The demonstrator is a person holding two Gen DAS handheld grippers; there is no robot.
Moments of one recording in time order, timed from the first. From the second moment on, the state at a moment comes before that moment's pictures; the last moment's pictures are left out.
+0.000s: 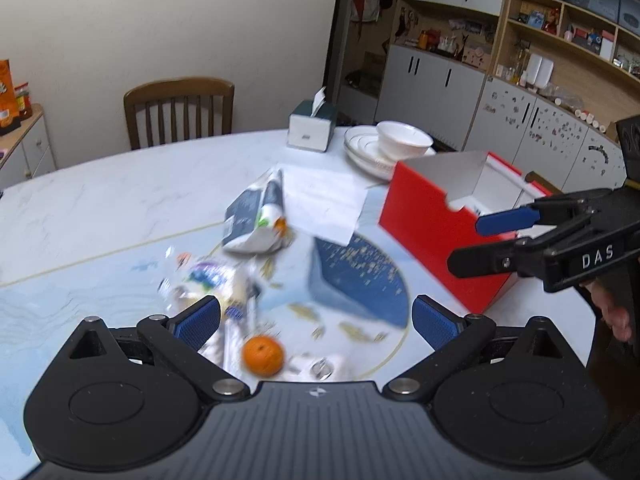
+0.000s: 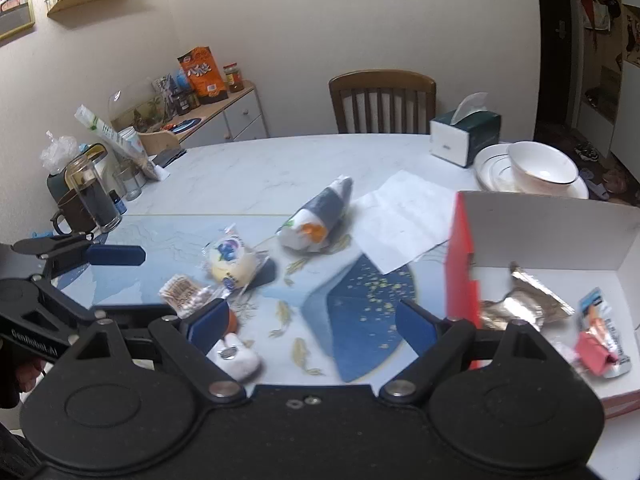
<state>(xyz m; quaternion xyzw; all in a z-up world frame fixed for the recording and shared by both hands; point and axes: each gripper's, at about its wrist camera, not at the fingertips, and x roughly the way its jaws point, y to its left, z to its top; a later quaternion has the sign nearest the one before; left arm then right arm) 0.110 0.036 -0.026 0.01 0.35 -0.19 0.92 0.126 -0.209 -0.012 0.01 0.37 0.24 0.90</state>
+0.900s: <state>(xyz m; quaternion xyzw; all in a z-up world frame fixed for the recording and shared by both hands) 0.112 0.090 -0.091 0.07 0.39 -0.20 0.90 0.134 -0.126 -0.079 -0.06 0.44 0.26 0.86</state>
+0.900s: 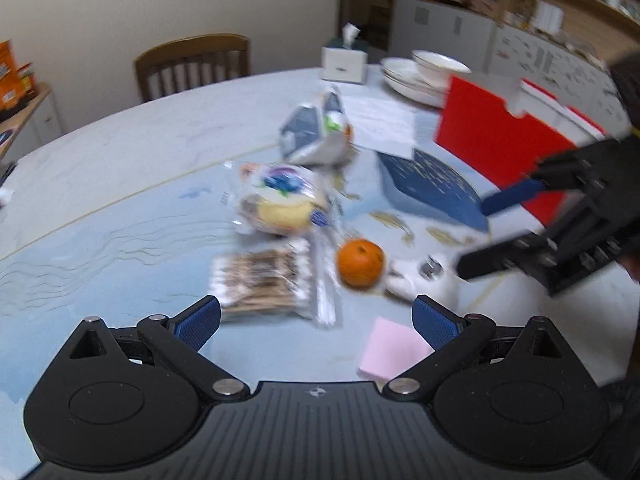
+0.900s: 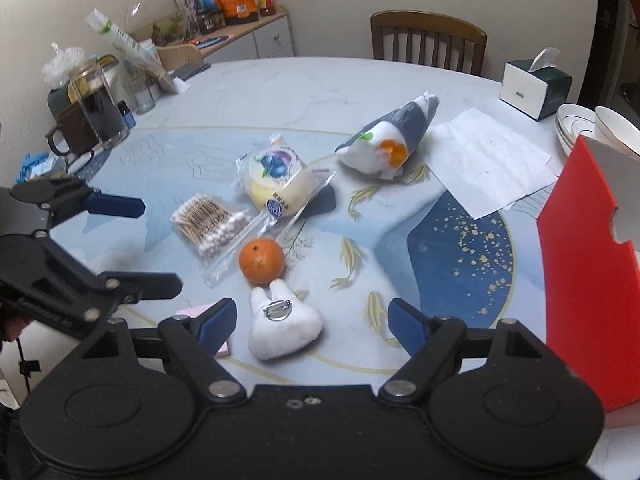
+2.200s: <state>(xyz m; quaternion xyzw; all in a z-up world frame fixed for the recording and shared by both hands) 0.086 0.048 -0.123 0.13 0.40 -0.25 0.87 0.139 -0.109 -0.105 -0.08 0.46 0.28 0.84</state>
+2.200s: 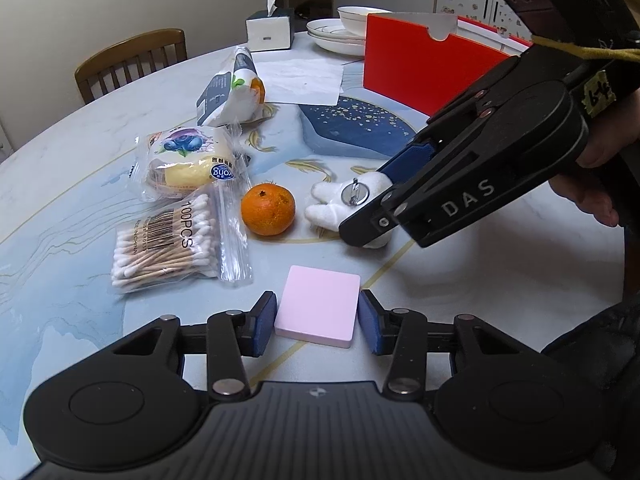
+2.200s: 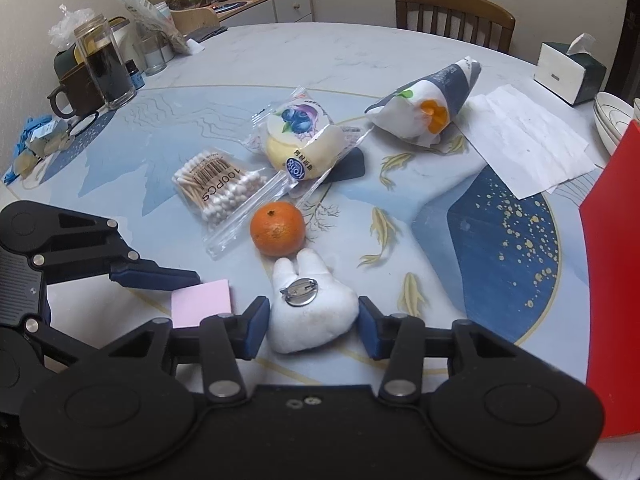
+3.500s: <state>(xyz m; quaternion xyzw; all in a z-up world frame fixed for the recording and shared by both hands) 0.101 -0.020 -0.035 0.07 0.34 -0.23 0.91 0.128 -0.234 -0.013 -0.01 0.39 0.26 0.88</state>
